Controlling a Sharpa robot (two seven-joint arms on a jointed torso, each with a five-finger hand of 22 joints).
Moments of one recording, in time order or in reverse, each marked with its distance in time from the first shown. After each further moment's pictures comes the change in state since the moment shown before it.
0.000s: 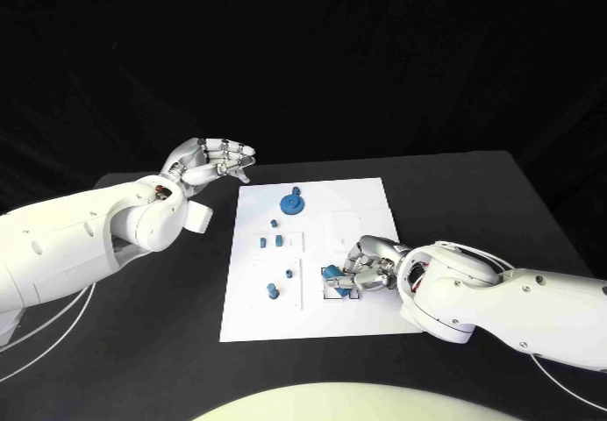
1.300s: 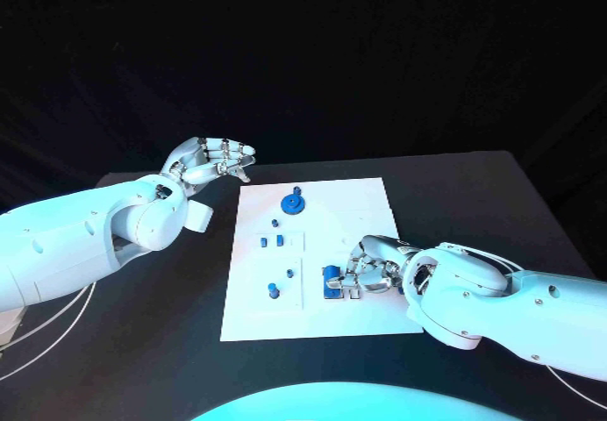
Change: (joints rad) left arm 0.000 -0.004 0.000 0.000 0.001 -0.001 -0.001; left_hand 0.000 0.000 0.000 0.000 0.000 0.000 0.000 0.000 0.000 0.000 0.000 0.000 -0.001 0.000 0.000 0.000 0.001 0.000 0.000 0.000 0.000 0.000; right arm -0.001 -0.031 -0.002 0.037 -0.123 0.009 0.008; right_hand -0.081 -0.026 -0.103 -0.004 0.000 0.025 -0.029 0.046 -0.002 -0.002 -0.005 0.000 0.000 0.004 -0.004 0.000 0.000 0.000 0.000 0.000 0.003 0.000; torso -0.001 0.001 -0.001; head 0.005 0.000
